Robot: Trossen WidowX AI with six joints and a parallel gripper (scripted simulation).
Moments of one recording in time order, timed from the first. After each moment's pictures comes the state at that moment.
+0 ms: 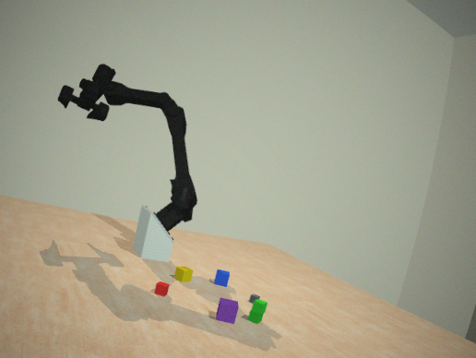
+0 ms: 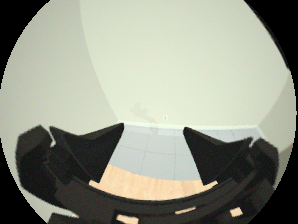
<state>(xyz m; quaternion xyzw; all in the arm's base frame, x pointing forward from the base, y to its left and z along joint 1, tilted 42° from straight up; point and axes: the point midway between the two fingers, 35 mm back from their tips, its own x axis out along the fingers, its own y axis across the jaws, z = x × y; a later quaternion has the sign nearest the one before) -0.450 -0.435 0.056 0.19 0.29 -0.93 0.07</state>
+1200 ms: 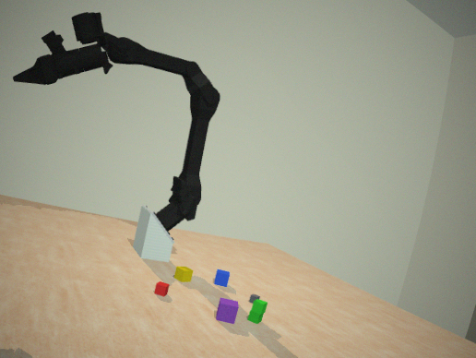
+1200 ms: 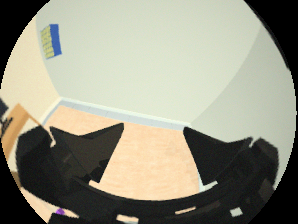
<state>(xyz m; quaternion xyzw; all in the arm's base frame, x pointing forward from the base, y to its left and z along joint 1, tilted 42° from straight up) 0.084 -0.491 -0.044 0.30 0.50 -0.53 0.61</state>
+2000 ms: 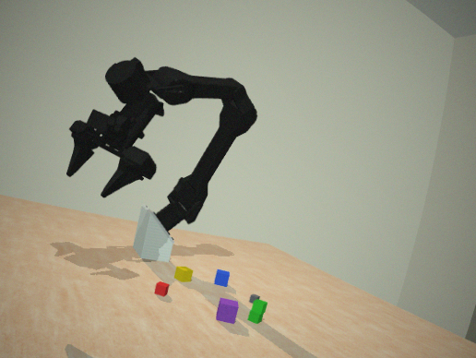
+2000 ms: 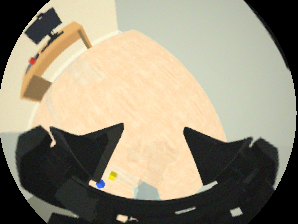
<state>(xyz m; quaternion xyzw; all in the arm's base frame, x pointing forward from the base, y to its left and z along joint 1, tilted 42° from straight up) 0.292 -0.217 -0.056 0.36 0.65 -0.12 0.66</state>
